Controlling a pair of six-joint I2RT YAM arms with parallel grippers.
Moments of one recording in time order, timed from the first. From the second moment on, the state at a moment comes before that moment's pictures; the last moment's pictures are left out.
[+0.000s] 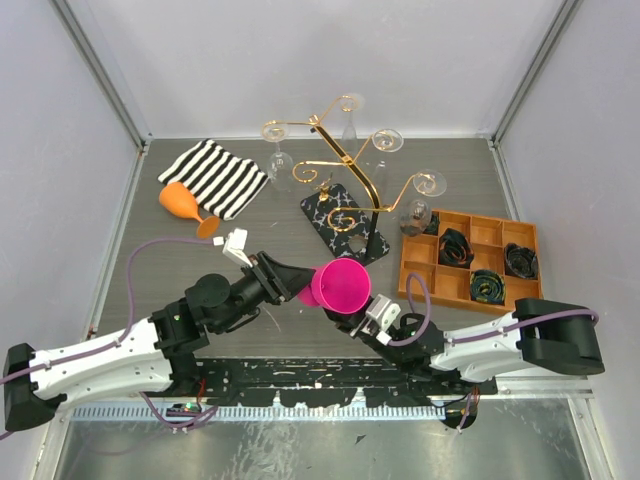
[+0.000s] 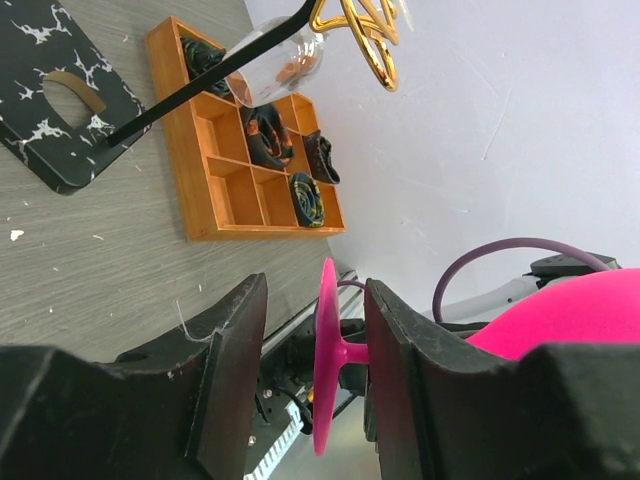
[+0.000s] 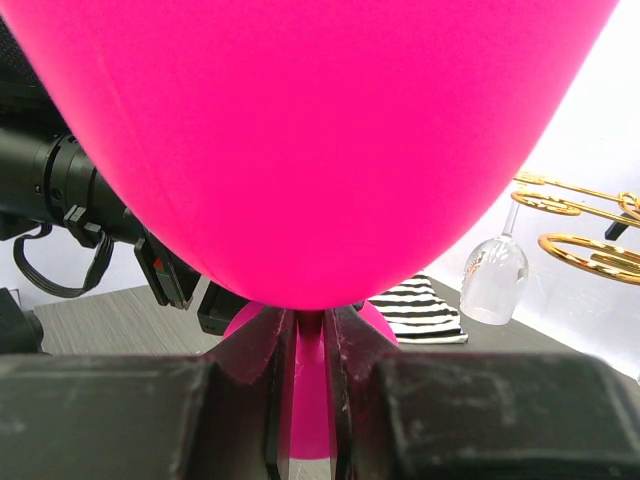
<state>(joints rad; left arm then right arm) -1.16 0.74 0.54 0.16 -0.34 -1.05 1.45 1.16 0.22 1.53 0.44 -0.40</state>
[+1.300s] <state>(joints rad) -1.17 0.52 0.77 -0.43 -0.62 -0.78 1.45 0.96 0.13 1.17 0.54 -0.15</state>
